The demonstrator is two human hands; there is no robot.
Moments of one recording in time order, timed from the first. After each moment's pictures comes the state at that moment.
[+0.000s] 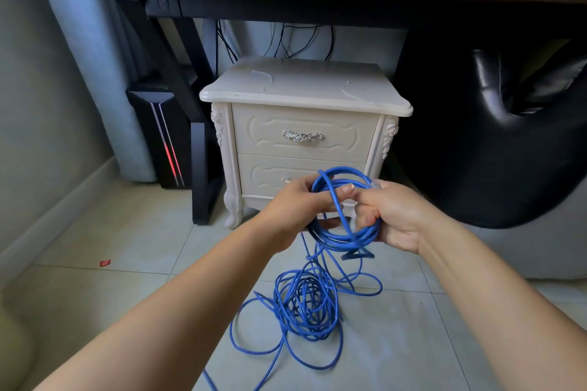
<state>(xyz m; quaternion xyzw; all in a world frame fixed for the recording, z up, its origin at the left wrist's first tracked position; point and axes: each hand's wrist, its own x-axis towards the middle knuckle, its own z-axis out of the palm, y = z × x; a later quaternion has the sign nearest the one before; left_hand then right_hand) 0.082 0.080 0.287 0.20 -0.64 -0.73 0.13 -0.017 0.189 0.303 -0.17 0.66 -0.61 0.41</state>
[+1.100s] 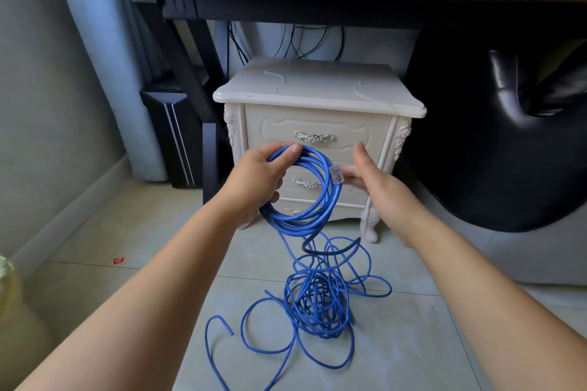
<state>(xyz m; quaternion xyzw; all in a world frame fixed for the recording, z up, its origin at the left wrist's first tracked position) 0.121 0.018 0.308 0.24 -0.70 -0.62 0.27 0.001 0.177 0.315 -0.36 0.74 -0.48 0.29</state>
